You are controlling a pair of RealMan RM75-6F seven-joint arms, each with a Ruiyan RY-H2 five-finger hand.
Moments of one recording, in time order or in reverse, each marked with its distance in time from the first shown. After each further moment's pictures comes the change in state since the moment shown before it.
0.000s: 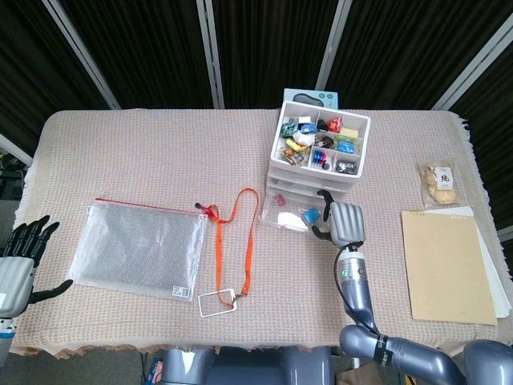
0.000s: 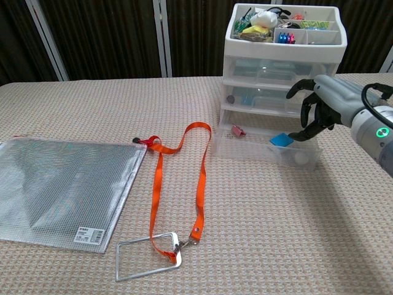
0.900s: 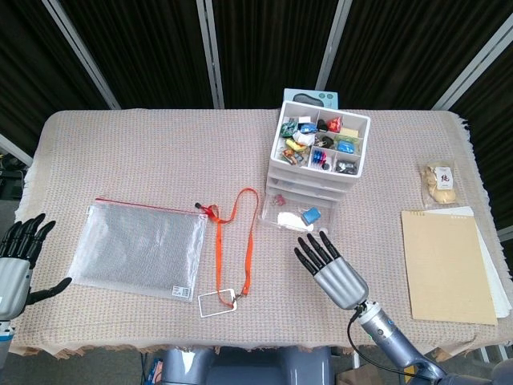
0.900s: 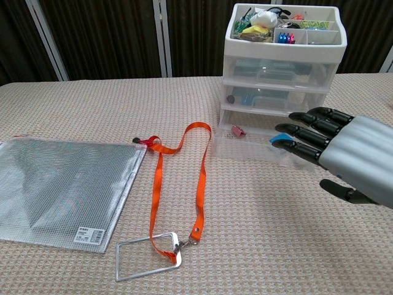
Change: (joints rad) left arm 0.013 -0.028 -0.008 0.034 0.043 0.069 -0.006; right arm -0.117 0.161 -0.473 0.173 -0.778 0.201 -0.257
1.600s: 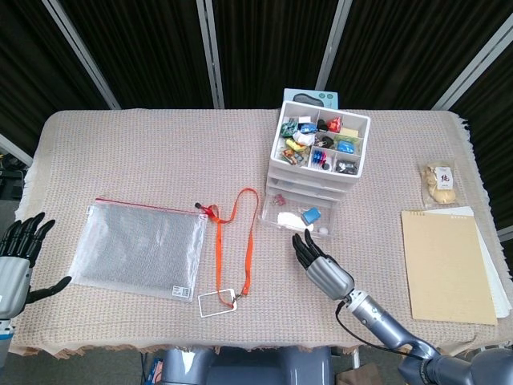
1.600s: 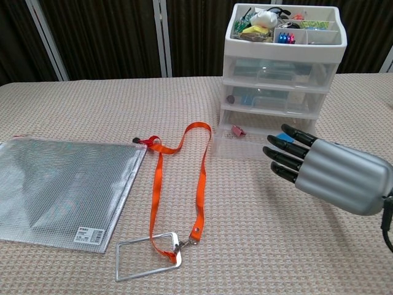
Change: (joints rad) left arm -0.004 -0.001 -0.004 0.003 -0.008 -0.007 -0.003; right arm 0.059 -0.086 0.051 0.219 -0.054 -0.175 -0.359
